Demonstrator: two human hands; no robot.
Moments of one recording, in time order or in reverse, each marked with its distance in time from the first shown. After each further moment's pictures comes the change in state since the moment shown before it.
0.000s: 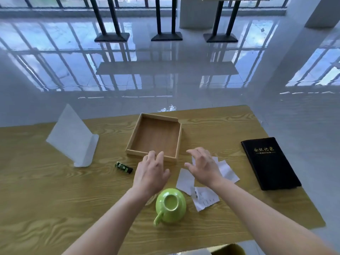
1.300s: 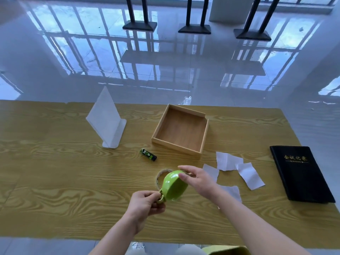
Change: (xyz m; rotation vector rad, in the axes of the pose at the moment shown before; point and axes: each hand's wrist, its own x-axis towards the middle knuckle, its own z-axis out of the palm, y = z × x) left_hand -0.115 -0.093 0.045 -1.437 -0.134 -0.870; right_hand -0.028 -0.060 0.065 0.490 -0.459 0.108
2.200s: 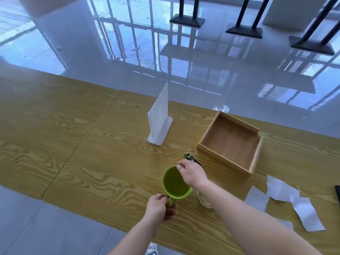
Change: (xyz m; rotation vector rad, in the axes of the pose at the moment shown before) left_hand 0.025 -0.004 -0.087 -0.145 0.170 -0.129; right_hand 0.119 -0.097 0.137 -0.447 -0.062 0.002
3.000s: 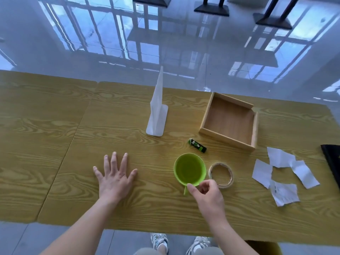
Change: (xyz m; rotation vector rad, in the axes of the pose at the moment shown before) left_hand 0.109 0.064 -0.179 1.545 0.416 0.638; right_hand -0.108 -0.005 0.091 0.533 0.465 0.412
